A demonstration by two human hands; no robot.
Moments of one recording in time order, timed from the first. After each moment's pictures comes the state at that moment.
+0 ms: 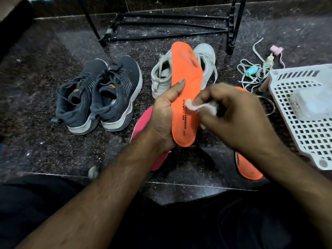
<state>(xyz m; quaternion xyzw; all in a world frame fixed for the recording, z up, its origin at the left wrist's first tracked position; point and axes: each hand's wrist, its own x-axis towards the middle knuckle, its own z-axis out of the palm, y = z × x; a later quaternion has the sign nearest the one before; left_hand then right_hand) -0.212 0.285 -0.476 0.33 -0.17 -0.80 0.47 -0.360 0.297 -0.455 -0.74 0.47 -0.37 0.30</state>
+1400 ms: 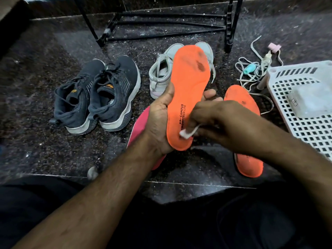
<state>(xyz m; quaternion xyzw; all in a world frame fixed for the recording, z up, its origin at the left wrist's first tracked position) -0.208 0.286 -0.494 0.26 -0.18 -0.85 0.43 -0.371 0.287 -0.455 -0.90 0.31 -0.18 0.25</state>
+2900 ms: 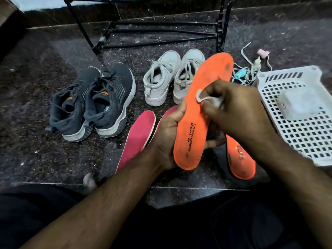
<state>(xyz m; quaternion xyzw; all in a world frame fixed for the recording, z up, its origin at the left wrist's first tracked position) -0.233 0.304 -0.497 0.31 -0.19 -0.84 0.40 -0.380 0.278 -0.454 -0.73 0.57 -0.33 0.19</state>
